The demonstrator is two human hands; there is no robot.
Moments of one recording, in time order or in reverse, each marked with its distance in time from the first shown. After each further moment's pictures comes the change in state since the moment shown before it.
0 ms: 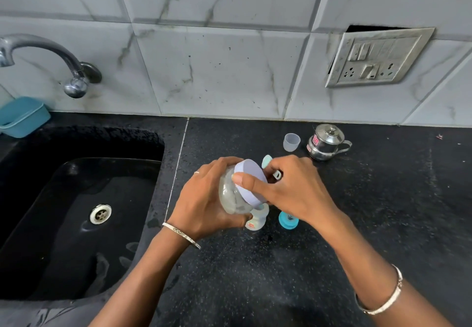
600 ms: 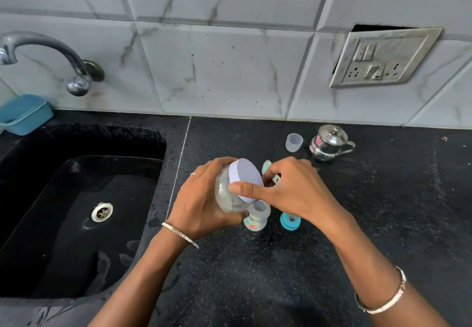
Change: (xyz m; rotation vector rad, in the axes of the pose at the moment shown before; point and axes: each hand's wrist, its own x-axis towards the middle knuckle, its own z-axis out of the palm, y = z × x) left_hand 0.001 -0.010 0.002 0.008 0.027 -0.049; right_hand 0.001 -0.005 -0.005 -0.056 -0.122 0.019
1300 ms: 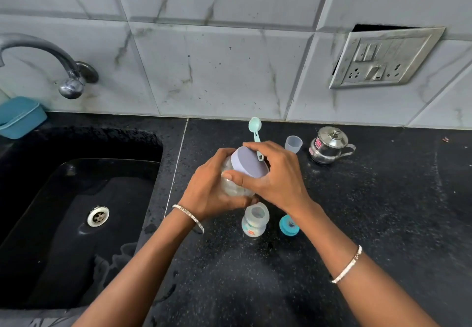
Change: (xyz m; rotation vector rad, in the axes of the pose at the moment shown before) left_hand 0.041 -0.008 0.013 -0.183 -0.085 -0.091; right_hand 0.048 0.022 0.042 0.192 0.349 -0.271
